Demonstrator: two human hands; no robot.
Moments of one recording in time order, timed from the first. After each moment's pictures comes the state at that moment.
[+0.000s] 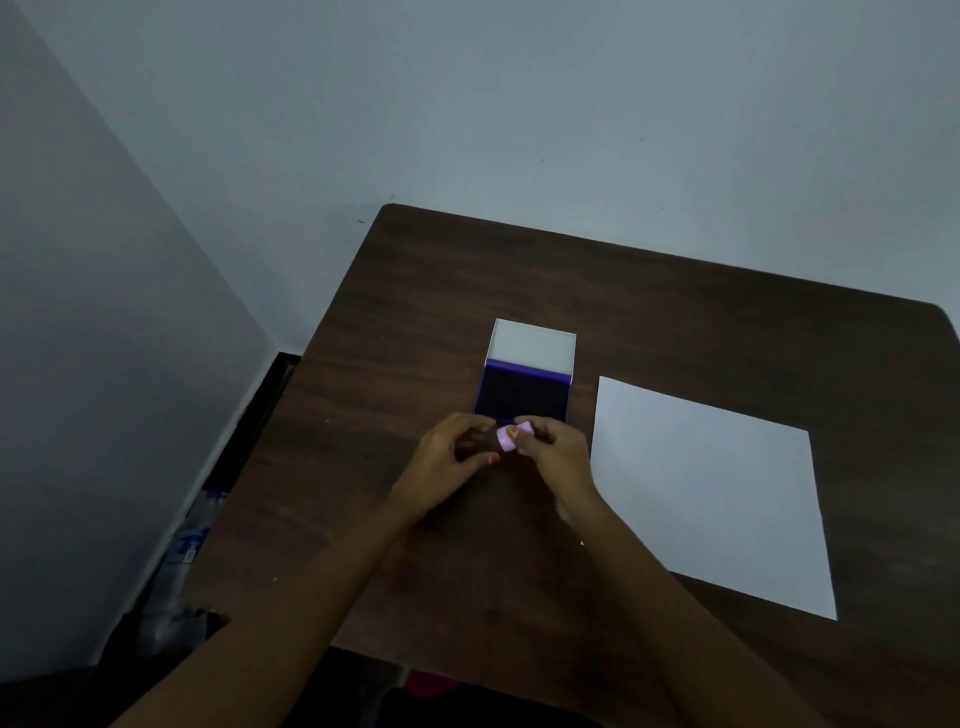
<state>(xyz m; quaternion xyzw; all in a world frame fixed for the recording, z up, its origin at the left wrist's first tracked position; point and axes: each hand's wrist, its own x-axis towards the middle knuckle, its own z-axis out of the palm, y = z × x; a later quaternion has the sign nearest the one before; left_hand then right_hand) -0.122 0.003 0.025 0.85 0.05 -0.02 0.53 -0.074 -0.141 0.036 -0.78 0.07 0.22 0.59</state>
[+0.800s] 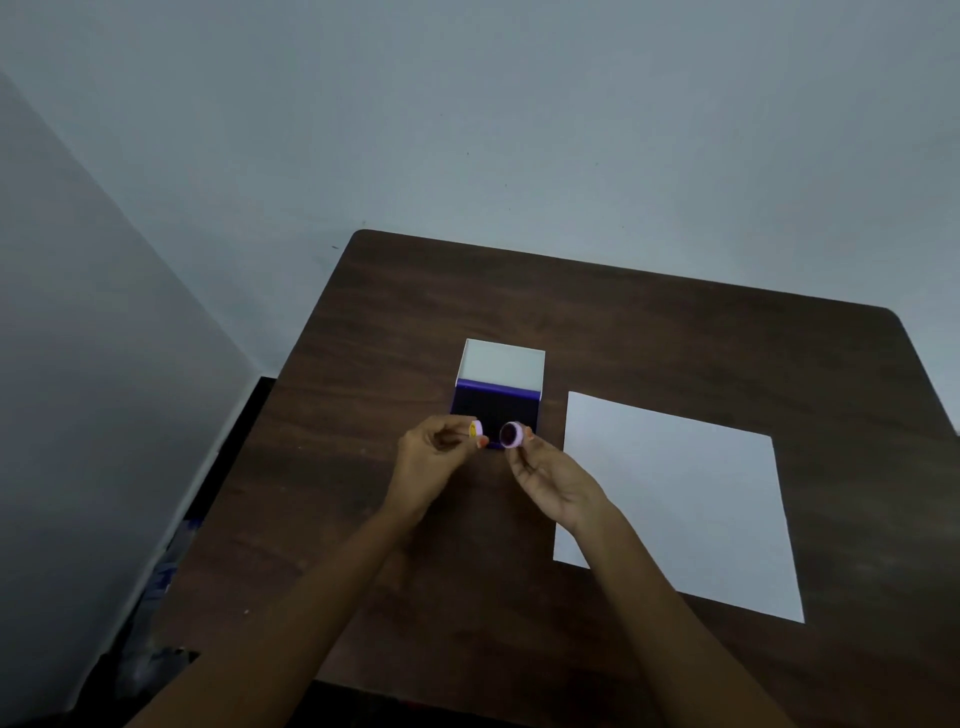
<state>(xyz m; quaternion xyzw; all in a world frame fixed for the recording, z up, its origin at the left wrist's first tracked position) -0.104 -0.019 0.041 0.76 0.16 0.06 0.63 -0.058 -0.170 0.050 -0.31 0.28 0.35 0.84</state>
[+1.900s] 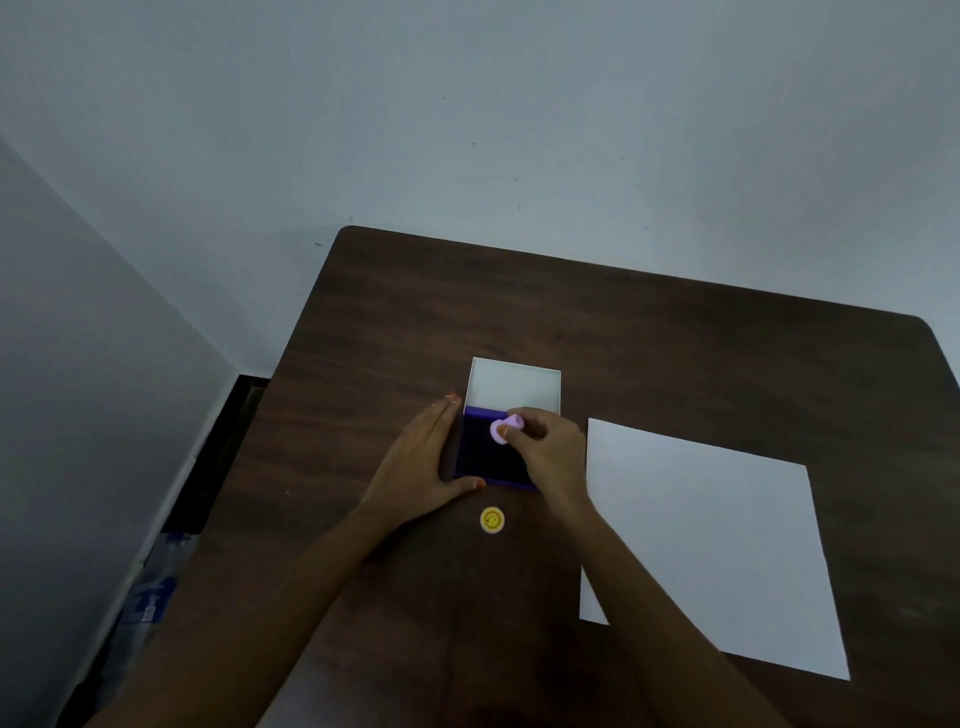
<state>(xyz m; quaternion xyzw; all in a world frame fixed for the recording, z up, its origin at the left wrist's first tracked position) -0.050 0.039 -0.006 0.95 -0.05 -0.02 0.32 -0.009 -0.120 0.046 -0.84 0.06 0.11 0.52</state>
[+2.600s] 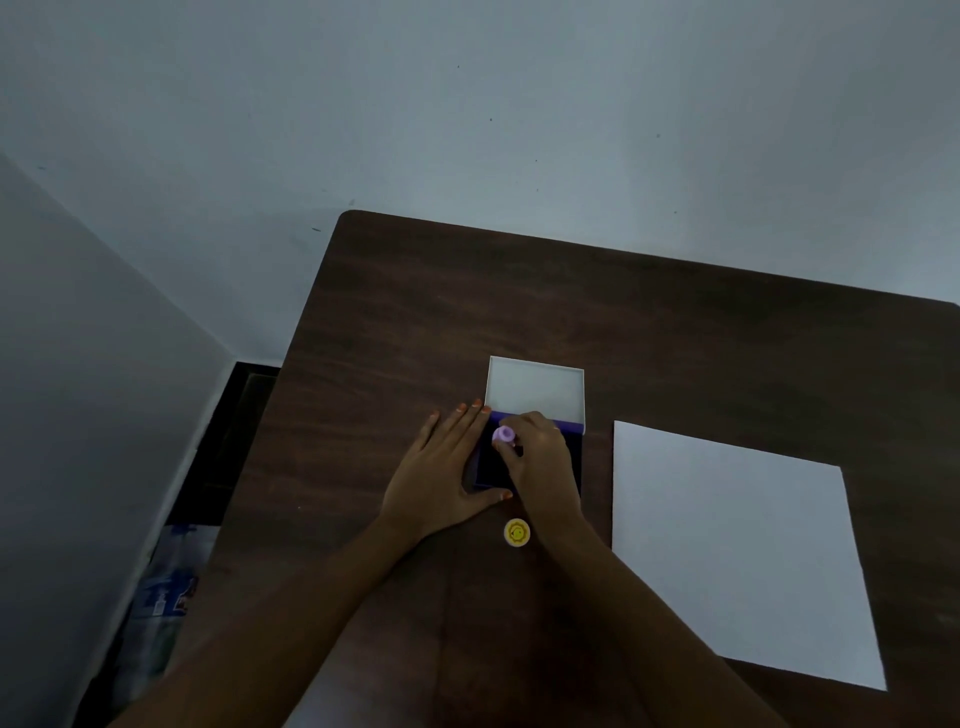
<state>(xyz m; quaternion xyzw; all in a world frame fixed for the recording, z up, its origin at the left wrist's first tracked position) -0.040 0.042 -0.023 0.97 -0.11 -0.01 0.23 -0.005 -0.090 0.026 -0.93 -0.10 0.10 0.34</state>
